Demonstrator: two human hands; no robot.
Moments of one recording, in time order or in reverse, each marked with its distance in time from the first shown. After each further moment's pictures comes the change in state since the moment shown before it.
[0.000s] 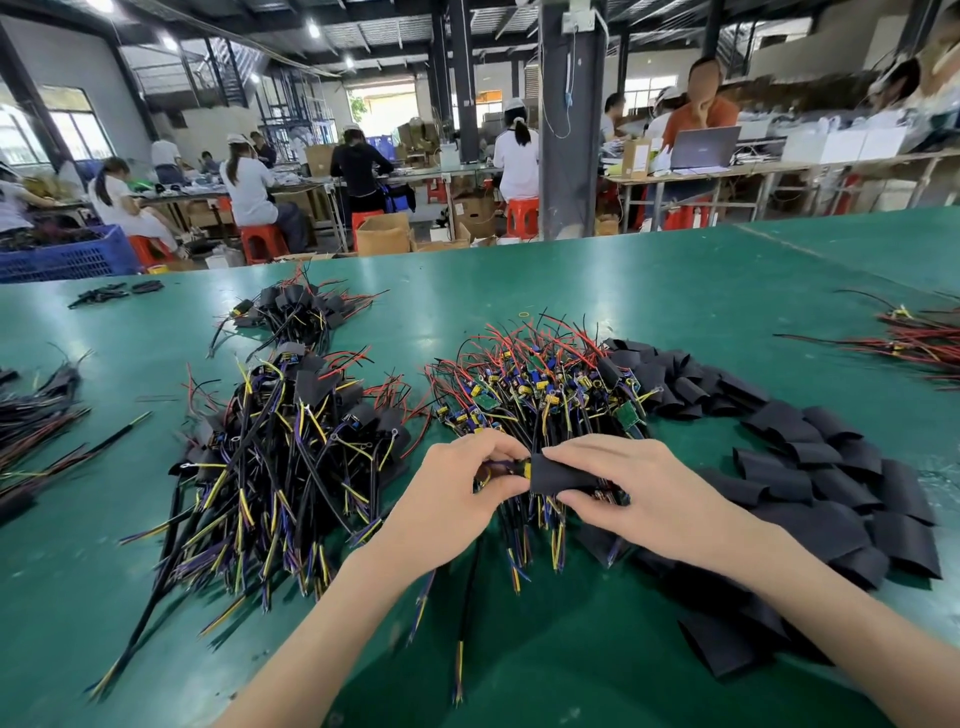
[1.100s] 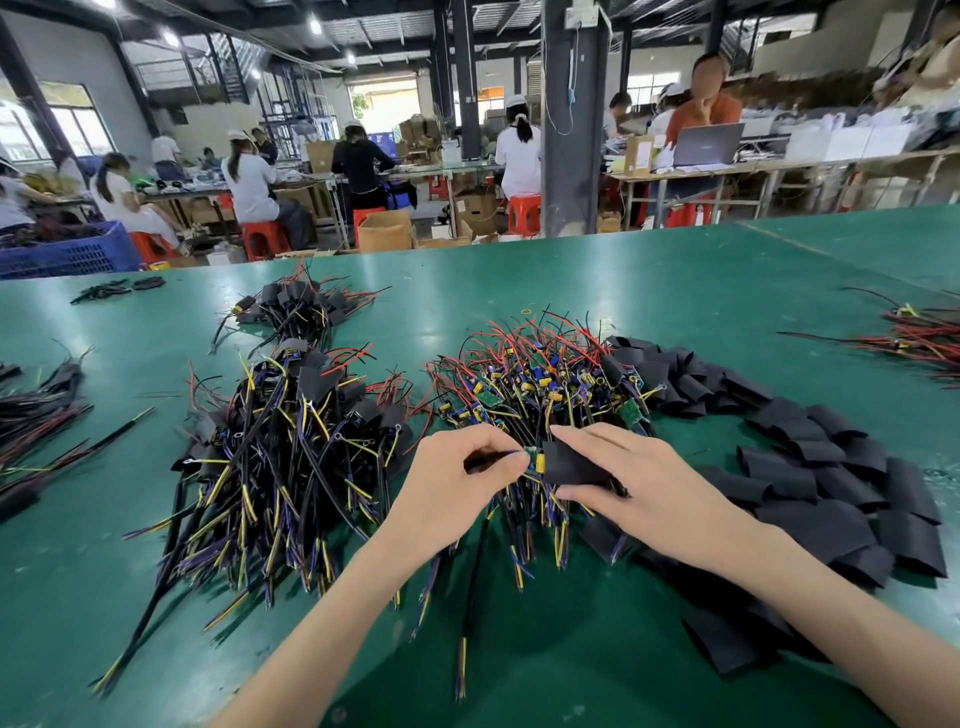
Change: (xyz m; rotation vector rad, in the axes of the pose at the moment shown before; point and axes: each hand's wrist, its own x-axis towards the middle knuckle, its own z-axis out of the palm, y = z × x) left_hand 0.001 0.006 -0.005 -0.162 0.039 -0.126; right_hand -0.004 0.008 0.007 -0.086 -0.044 0.129
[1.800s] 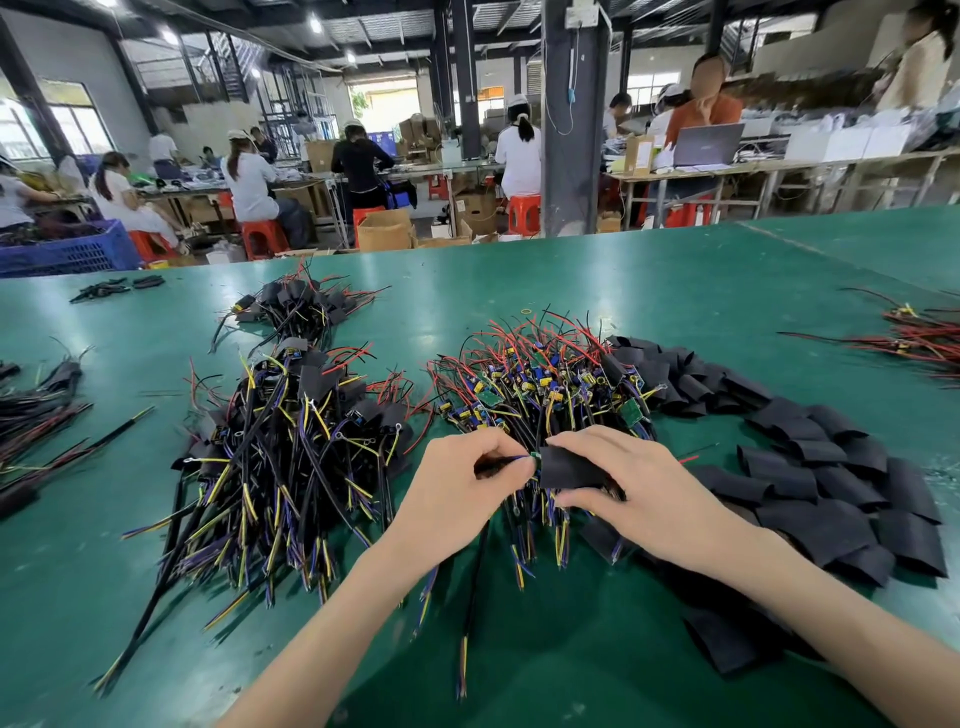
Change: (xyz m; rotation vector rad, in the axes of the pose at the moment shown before) left_hand -0.004 0.005 0.003 0.061 -0.003 0.026; right_hand 0.000 -0.005 0.004 0.101 0.022 0.011
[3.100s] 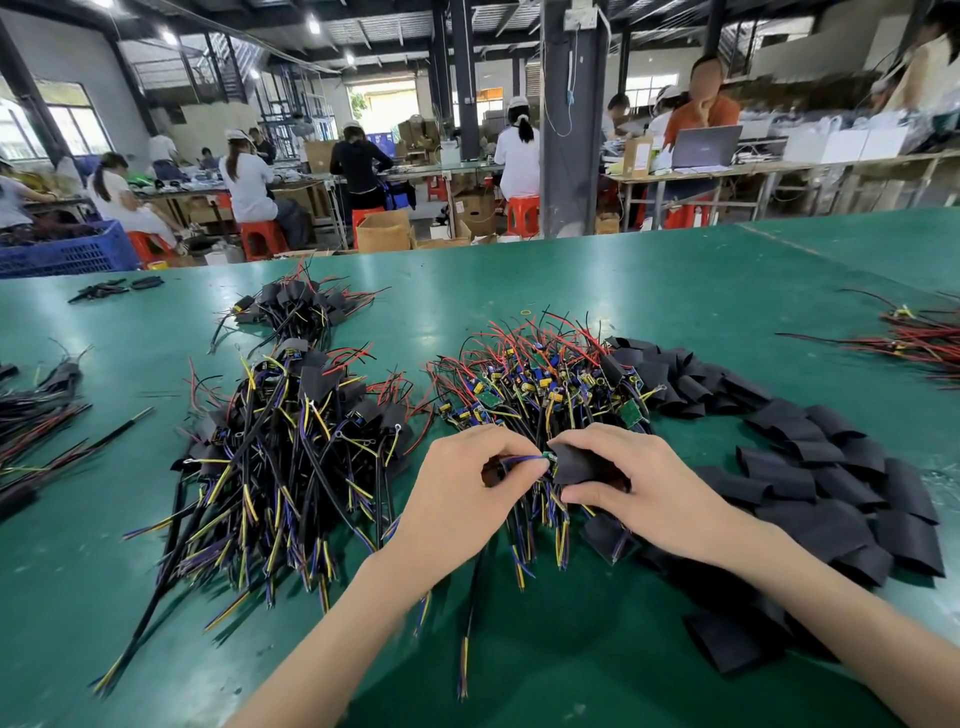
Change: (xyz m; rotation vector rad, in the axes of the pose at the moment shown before) left_hand -0.002 0.000 0.006 0.063 0.138 0.215; right_hand 0.004 0.007 -0.004 0.174 -0.022 0.039
